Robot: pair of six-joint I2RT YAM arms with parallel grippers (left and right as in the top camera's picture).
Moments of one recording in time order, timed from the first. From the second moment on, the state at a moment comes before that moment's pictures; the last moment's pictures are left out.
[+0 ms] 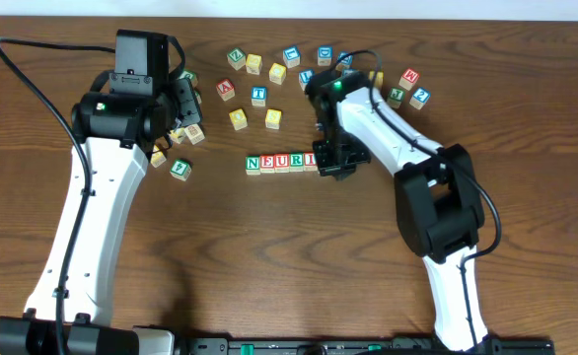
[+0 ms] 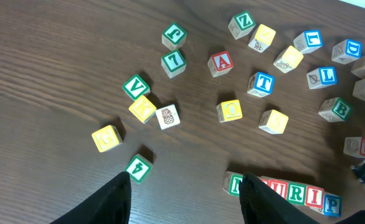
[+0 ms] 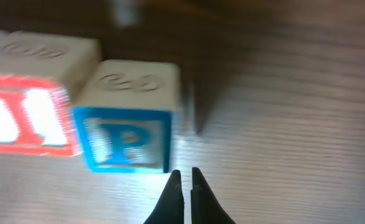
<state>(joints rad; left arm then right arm) -0.11 1.53 1.51 -0.94 -0.08 -0.35 0.49 2.30 1.85 -1.29 -0.05 0.30</state>
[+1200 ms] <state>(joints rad) -0.11 1.53 1.51 -0.94 -0.08 -0.35 0.52 2.30 1.85 -1.21 -0.05 0.30</state>
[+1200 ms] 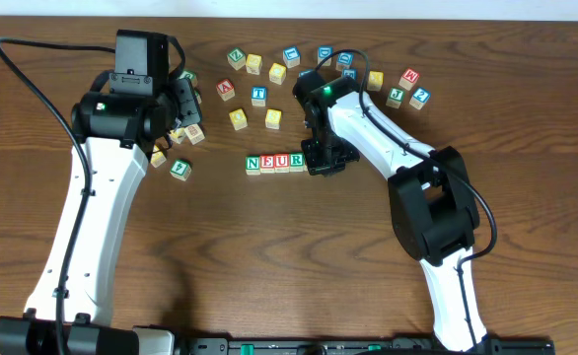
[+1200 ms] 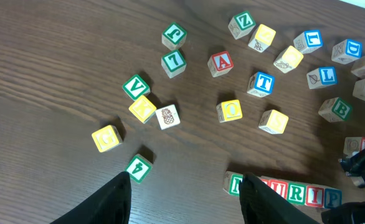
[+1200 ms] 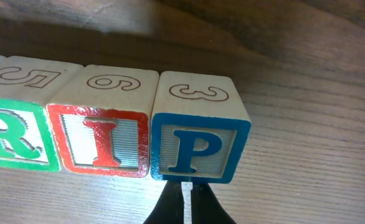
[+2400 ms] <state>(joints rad) -0.01 1.53 1.51 -0.96 -0.33 -0.35 0.60 2.27 1.93 -0.58 0.01 0.49</state>
